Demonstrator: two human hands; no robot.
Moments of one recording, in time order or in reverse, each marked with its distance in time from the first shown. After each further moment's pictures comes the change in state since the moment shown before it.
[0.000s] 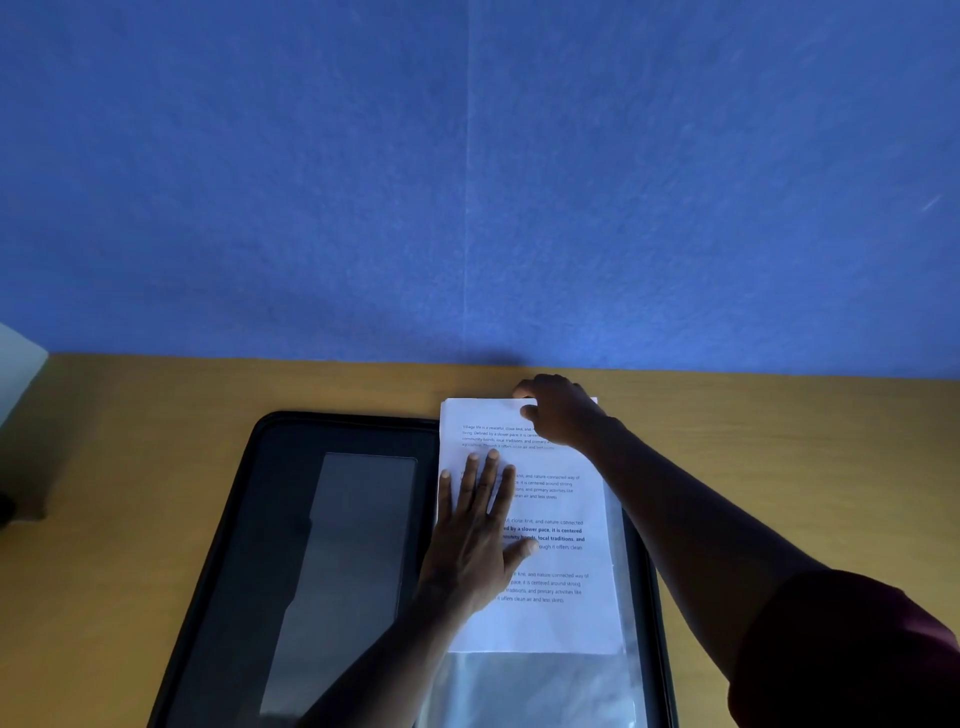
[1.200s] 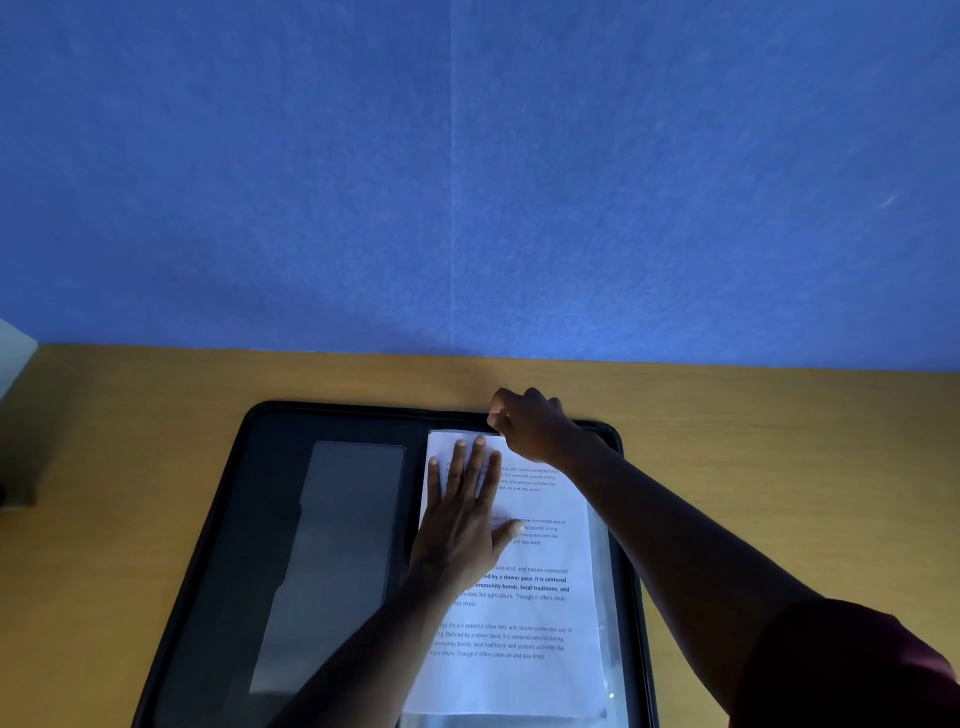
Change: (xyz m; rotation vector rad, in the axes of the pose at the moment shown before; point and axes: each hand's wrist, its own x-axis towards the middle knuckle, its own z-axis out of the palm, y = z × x) left_hand 0.001 0.003 -0.002 0.014 -0.022 -0.007; right_hand -0.034 -0.023 0.013 0.082 -0.068 -0.030
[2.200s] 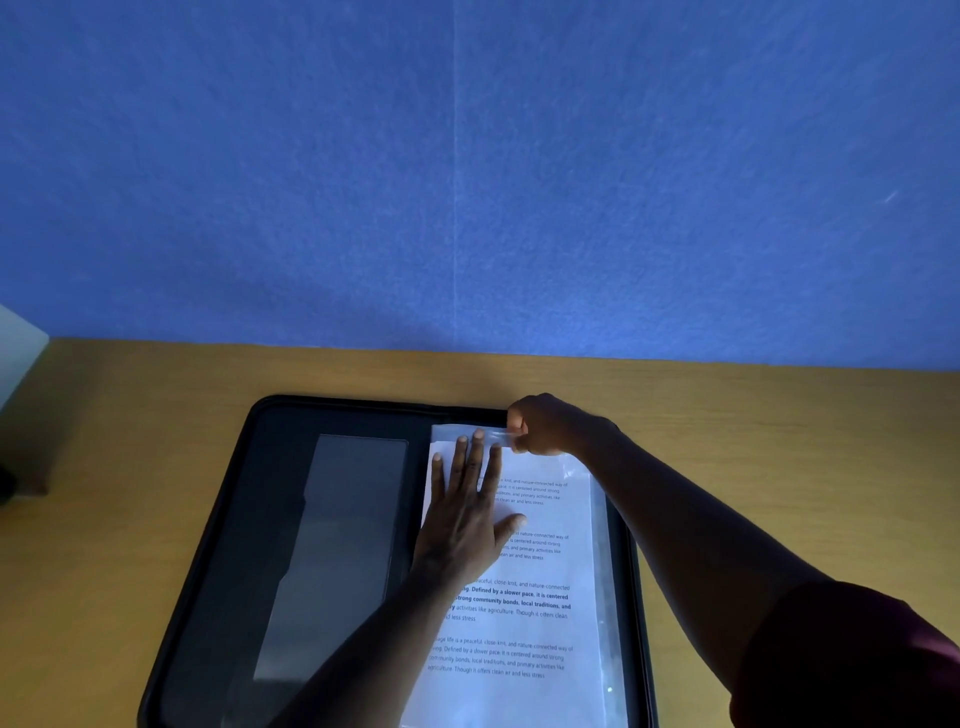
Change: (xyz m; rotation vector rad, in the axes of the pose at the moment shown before) left_hand -0.001 0.003 0.002 -0.040 0.032 -0.016; right_hand -0.008 0.005 -0.019 -0.068 -0.203 0.016
